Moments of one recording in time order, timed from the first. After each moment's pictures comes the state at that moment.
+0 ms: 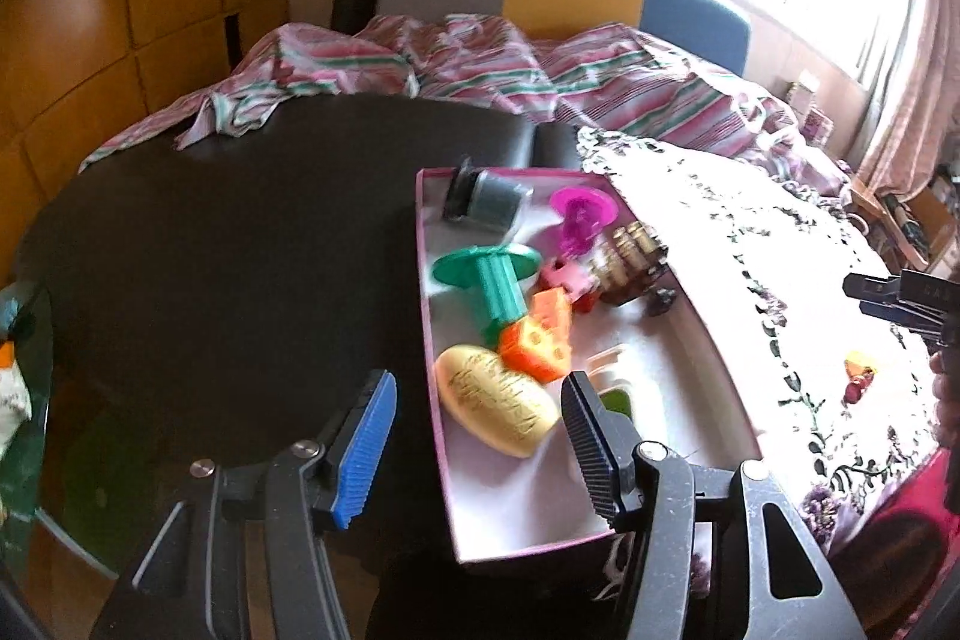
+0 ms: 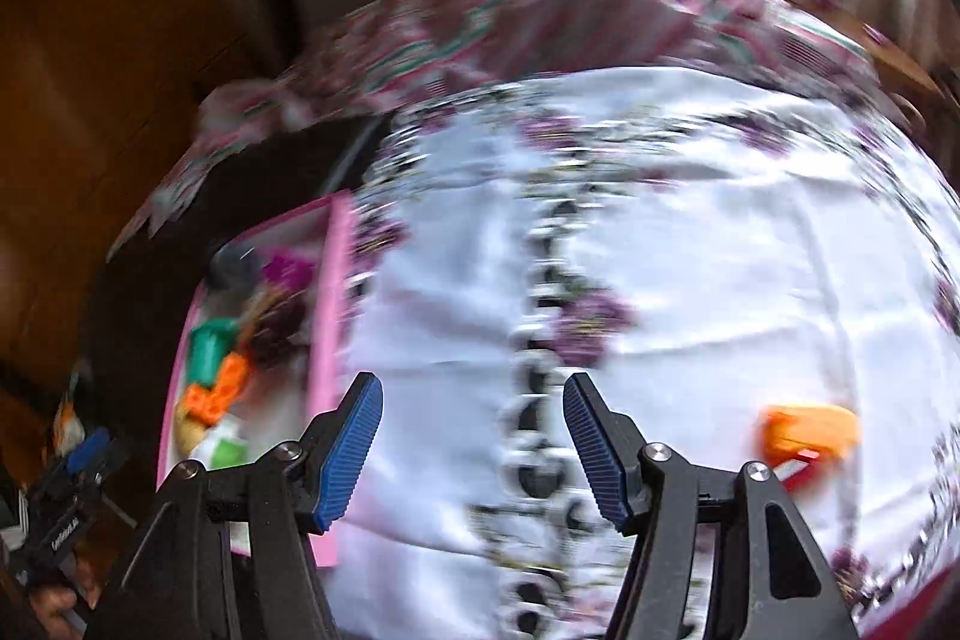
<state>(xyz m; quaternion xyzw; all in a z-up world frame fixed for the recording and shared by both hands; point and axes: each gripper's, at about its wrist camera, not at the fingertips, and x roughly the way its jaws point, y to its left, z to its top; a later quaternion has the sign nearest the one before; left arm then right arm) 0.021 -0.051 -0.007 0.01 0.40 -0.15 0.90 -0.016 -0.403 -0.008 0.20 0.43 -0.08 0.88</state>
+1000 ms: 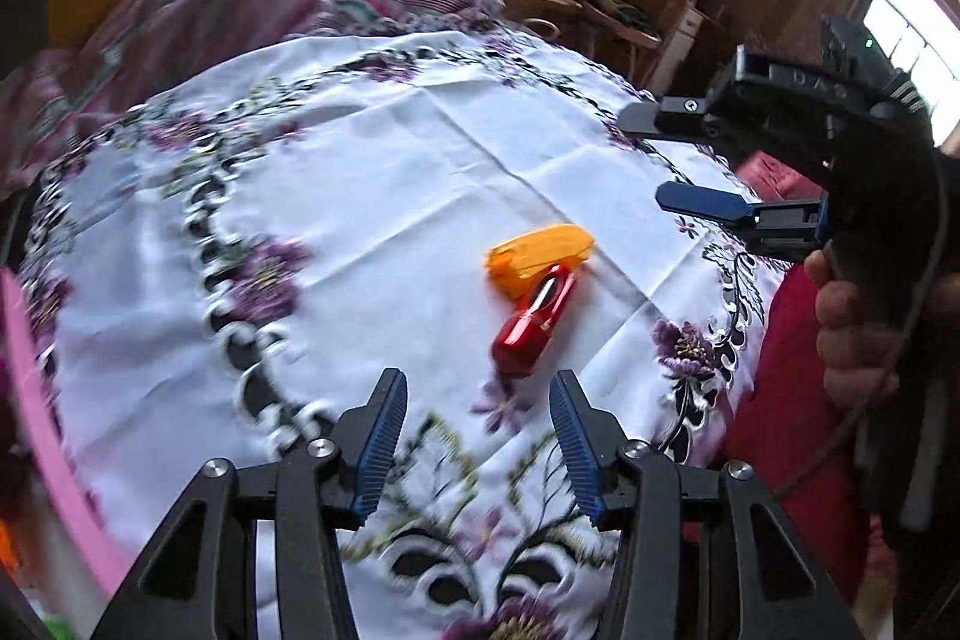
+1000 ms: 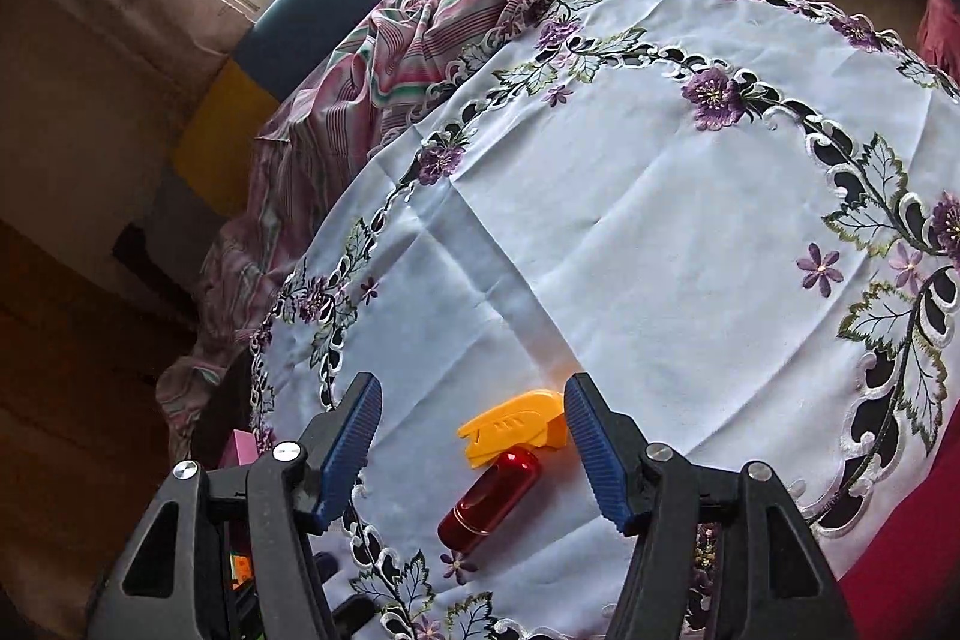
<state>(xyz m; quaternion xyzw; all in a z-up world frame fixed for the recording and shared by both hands) -0.018 -0.377 -0.047 0.16 0.44 -0.51 0.72 -0.138 -0.562 -0.037 0.46 0.29 -0.21 0.82</state>
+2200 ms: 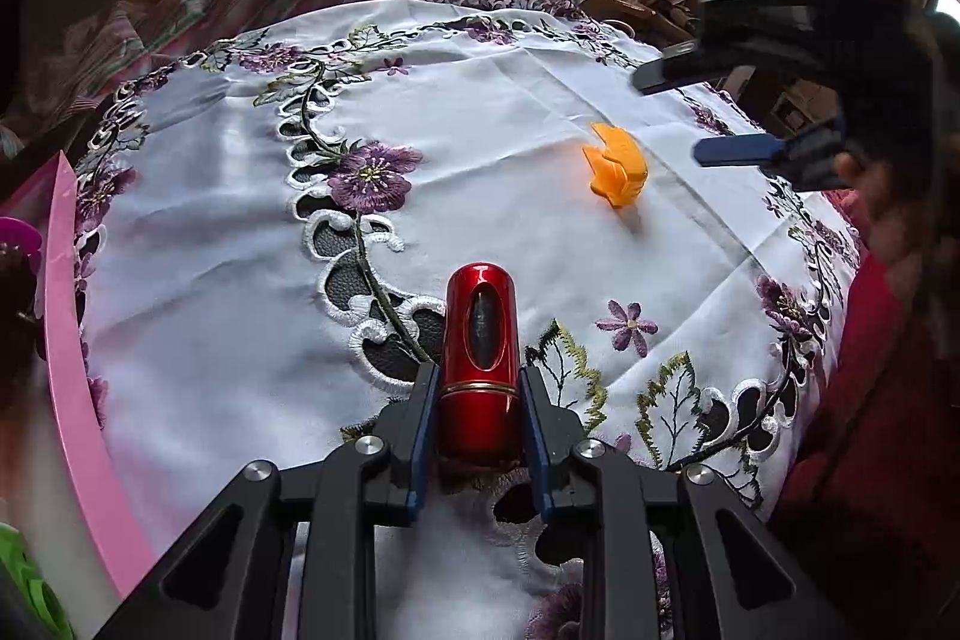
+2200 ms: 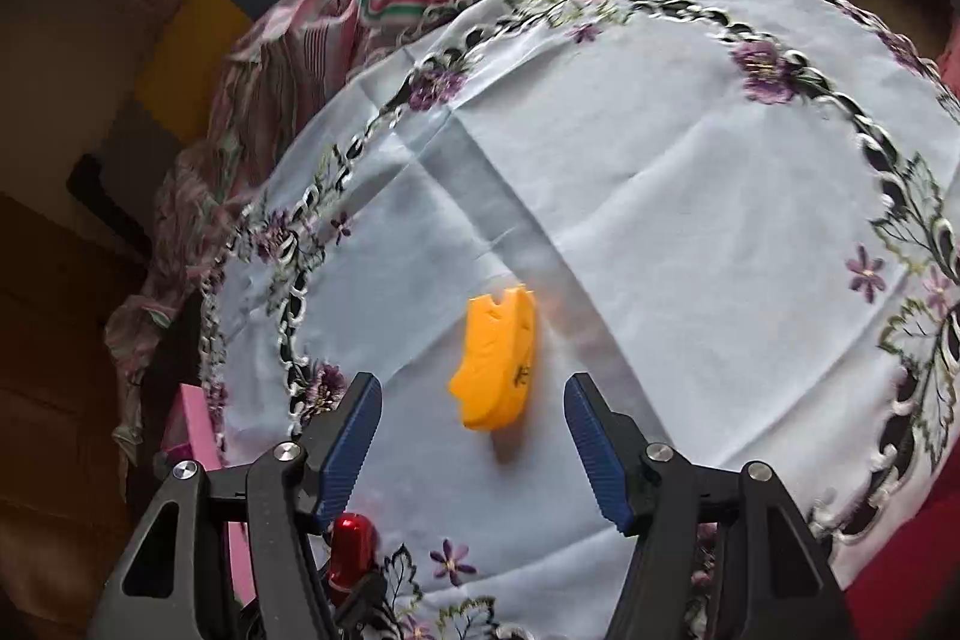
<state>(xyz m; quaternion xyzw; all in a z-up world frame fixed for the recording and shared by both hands) -0.016 -0.326 -0.094 0.14 0.45 -0.43 0.77 -0.063 -0.551 -0.057 0.40 0.41 -0.22 0.79</state>
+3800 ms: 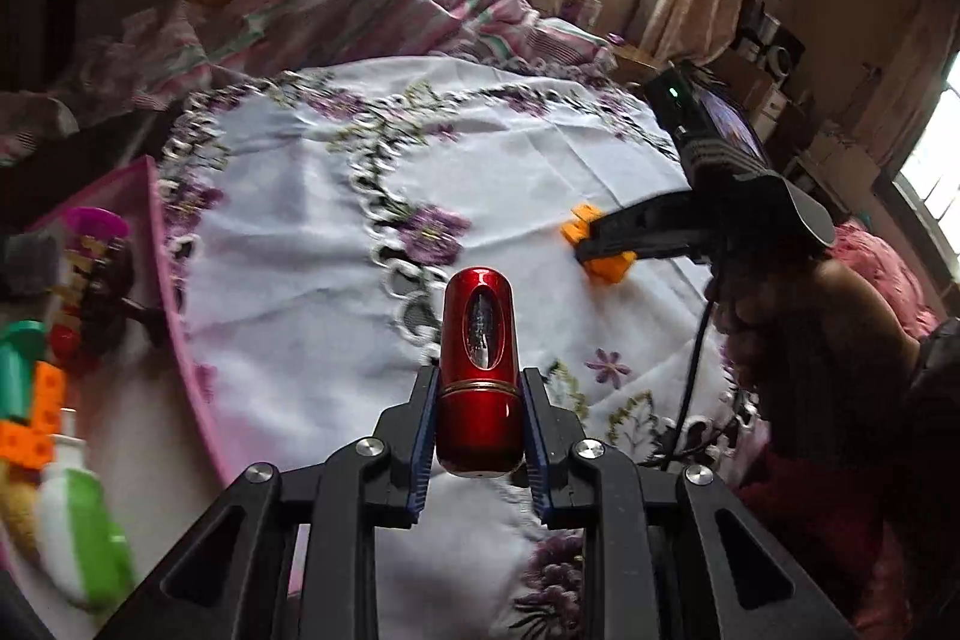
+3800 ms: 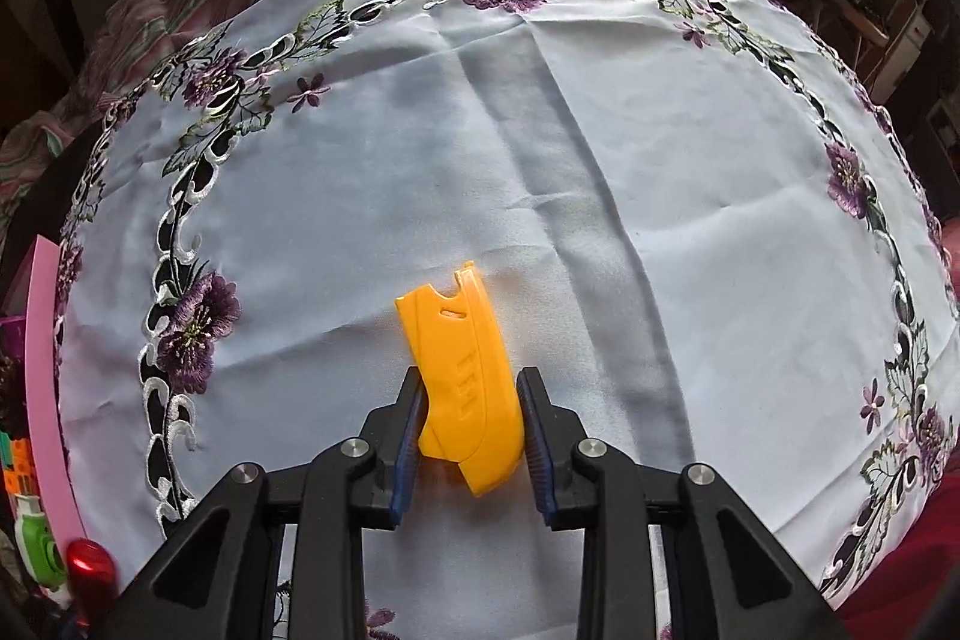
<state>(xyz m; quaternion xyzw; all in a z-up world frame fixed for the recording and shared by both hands) -0.013 -0.279 -0.034 0.08 0.43 -0.40 0.81 0.002 -0.517 -0.098 0.20 0.53 -0.24 0.79</state>
